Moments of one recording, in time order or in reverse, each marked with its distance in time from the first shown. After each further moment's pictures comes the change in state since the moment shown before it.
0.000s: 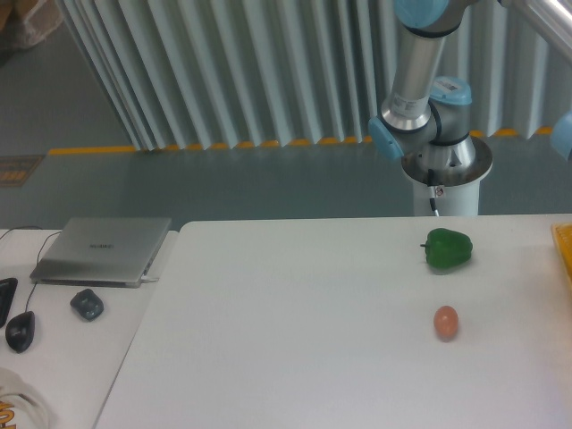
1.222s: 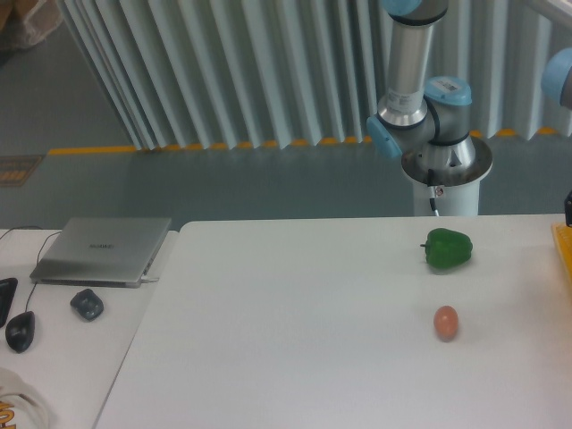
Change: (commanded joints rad) arm -0.057 0.110 0.173 -0.137 -0.449 0.009
